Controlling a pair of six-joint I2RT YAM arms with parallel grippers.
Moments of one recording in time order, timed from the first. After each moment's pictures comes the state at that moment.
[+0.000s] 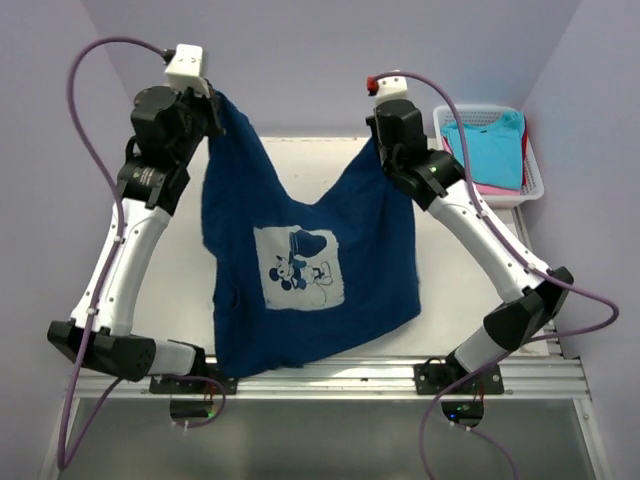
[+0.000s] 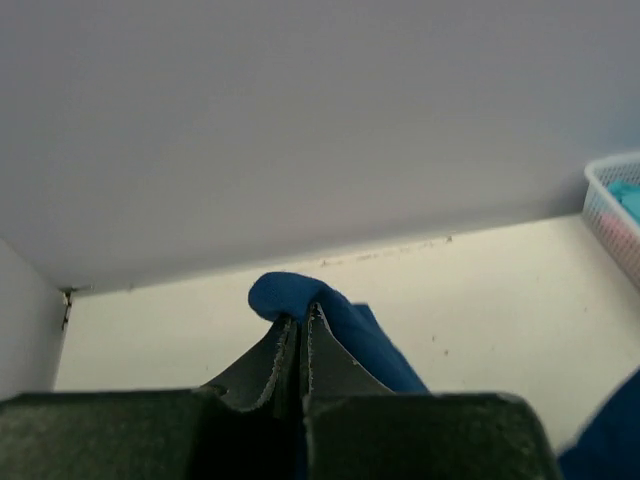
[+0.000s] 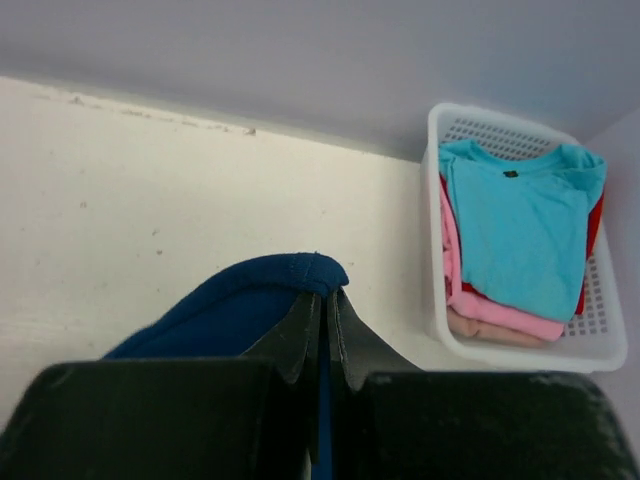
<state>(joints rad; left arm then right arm) -0.24 1.32 1.66 -0.29 -0.06 -0.01 0.61 1.55 1.78 -0.52 0.65 -0.06</state>
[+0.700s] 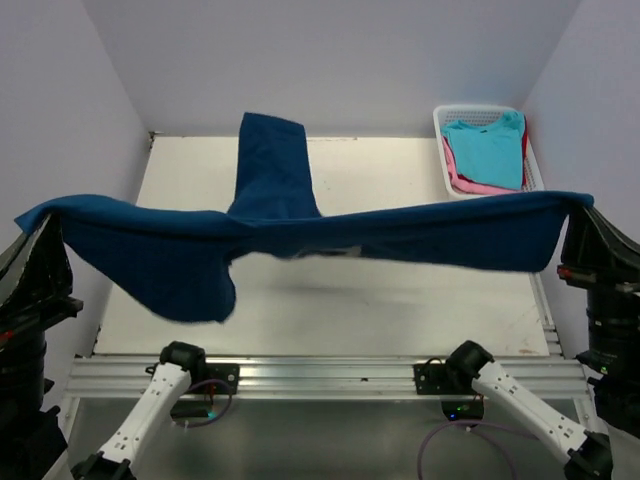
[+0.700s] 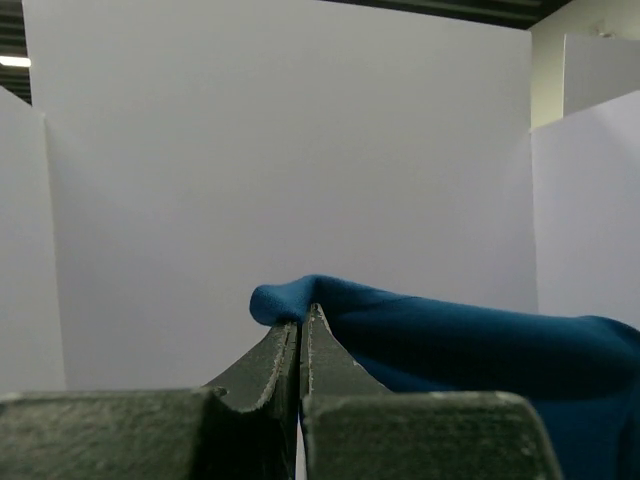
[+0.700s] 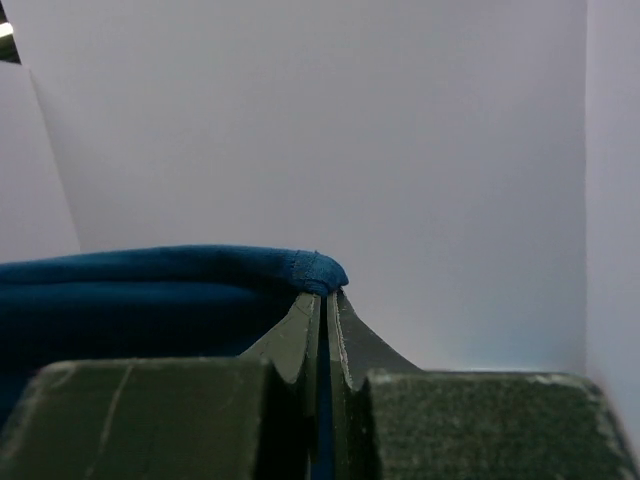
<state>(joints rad) -0.25 0.47 1.54 -0.31 0.04 -0.01 0.68 0.36 1.24 -0.18 0.44 -0.16</state>
